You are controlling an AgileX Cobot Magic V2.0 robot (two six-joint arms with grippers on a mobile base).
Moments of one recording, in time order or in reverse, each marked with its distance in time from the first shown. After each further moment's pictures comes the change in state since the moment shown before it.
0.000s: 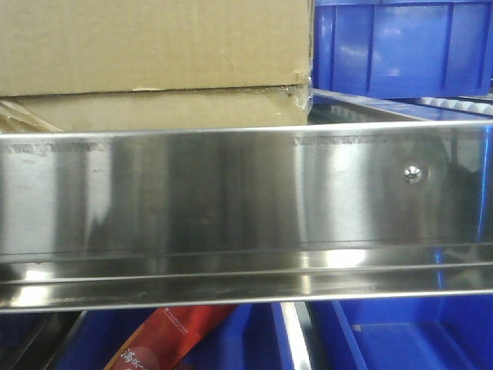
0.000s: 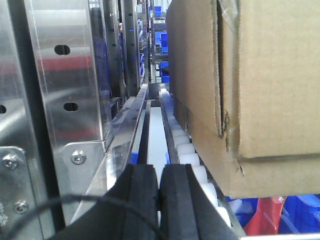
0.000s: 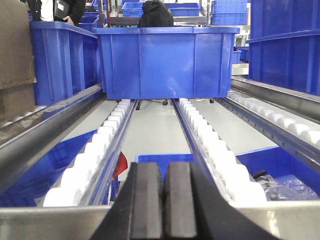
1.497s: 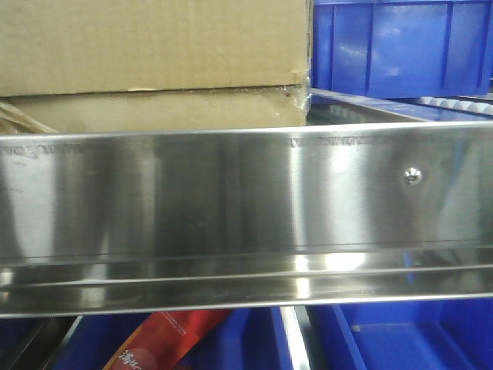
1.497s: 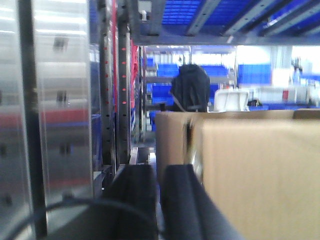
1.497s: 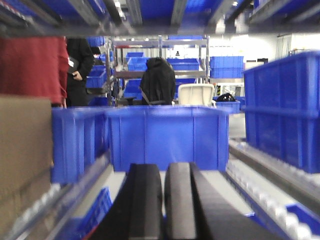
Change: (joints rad) left arm 0.000 0.079 -0.438 -0.035 0.212 0.007; right arm 0.000 0.034 -0.392 0.004 0.175 0.000
